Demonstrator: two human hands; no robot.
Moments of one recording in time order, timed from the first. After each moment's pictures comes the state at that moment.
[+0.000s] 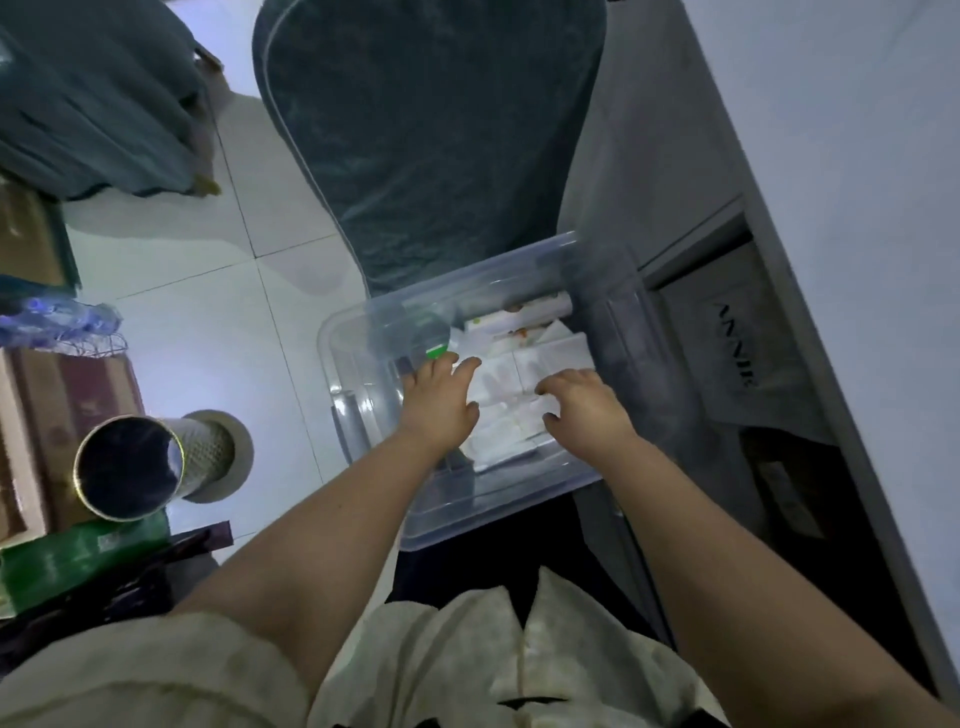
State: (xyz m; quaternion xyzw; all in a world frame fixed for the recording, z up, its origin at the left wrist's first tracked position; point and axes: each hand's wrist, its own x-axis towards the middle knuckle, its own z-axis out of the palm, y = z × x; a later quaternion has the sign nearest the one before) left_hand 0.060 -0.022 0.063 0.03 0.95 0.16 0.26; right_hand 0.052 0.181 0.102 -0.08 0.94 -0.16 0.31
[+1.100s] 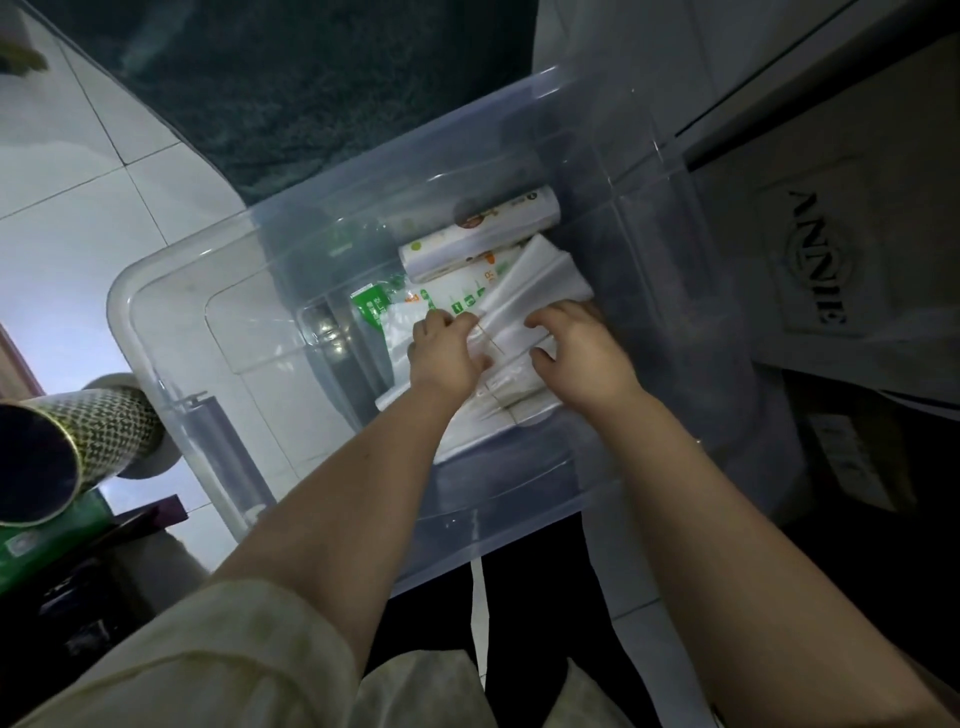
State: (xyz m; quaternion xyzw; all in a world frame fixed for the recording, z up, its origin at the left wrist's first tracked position) left_hand 0.034 0.056 -0.142 -0.09 0.90 0.29 0.32; right_hand 0.021 0.222 -0.049 -0.01 0.93 -0.24 0.28
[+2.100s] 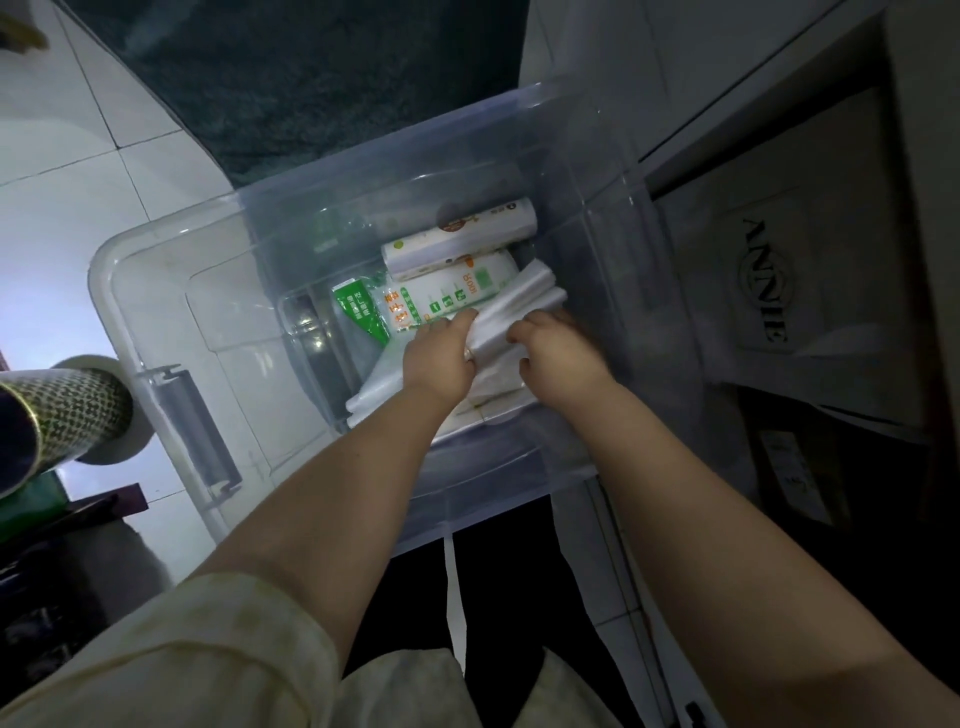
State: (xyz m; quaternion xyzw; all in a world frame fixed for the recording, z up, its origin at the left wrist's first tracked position) left_hand 0.040 0.082 -0.111 -0.04 0.92 0.26 0.29; right_hand 0.018 0.236 -0.042 -0.10 0.93 -0.14 0.33
